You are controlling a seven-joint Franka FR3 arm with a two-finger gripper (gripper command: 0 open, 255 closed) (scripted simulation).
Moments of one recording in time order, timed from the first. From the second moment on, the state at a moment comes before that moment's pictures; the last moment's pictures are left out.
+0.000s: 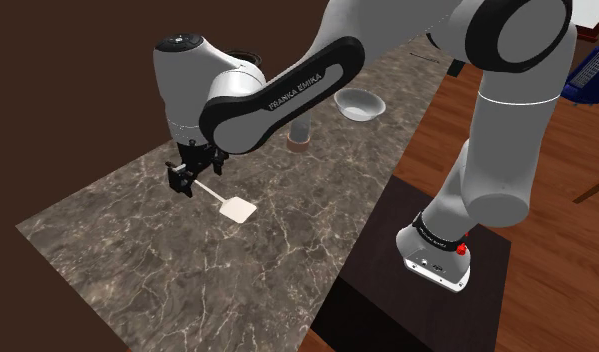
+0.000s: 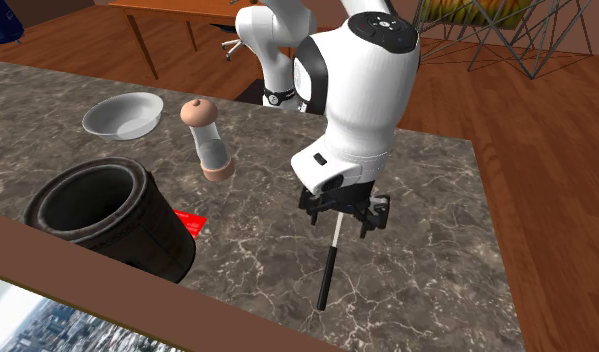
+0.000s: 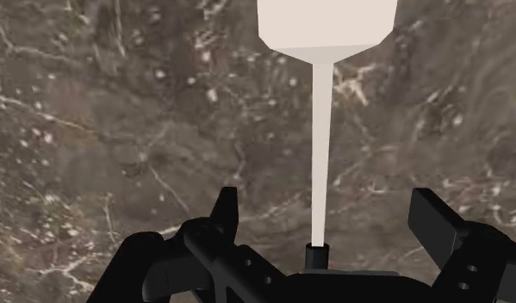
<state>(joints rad) 0.27 0.37 0.39 -1.84 -0.22 2.24 0.68</state>
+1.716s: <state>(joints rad) 0.26 0.33 0.40 -1.80 -0.19 2.16 0.66</state>
